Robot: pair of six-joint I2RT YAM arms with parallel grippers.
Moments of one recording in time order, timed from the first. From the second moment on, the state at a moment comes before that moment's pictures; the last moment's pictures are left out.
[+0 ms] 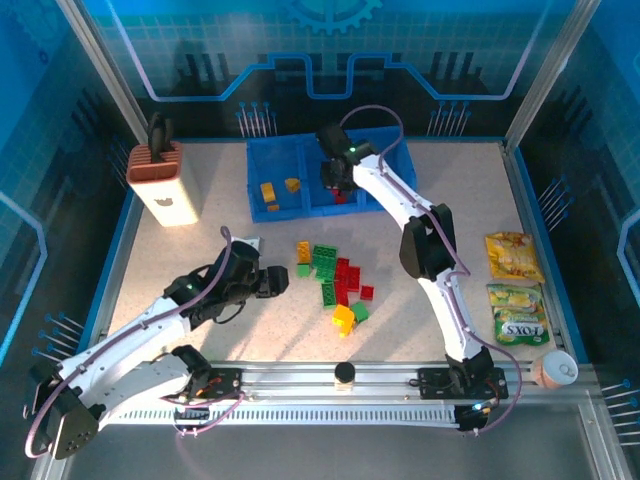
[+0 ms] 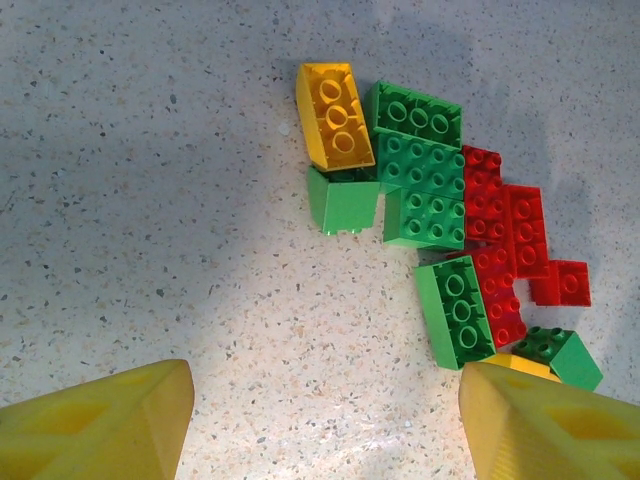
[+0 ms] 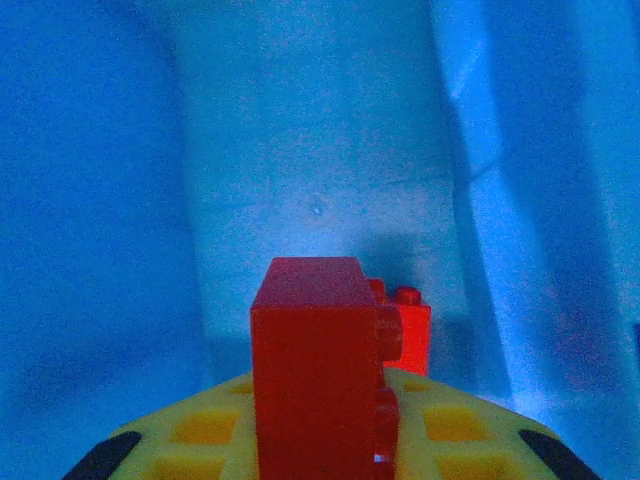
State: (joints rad) left arm -0.64 0.91 0.65 -0.58 -0.07 -0.69; right arm 0.53 2.43 2.36 -1.01 0.16 0.55
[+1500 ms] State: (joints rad) left arm -0.92 1.57 0.87 -0.39 0.00 -0.73; right arm 0.58 1.32 0.78 -0.50 0.07 0.70
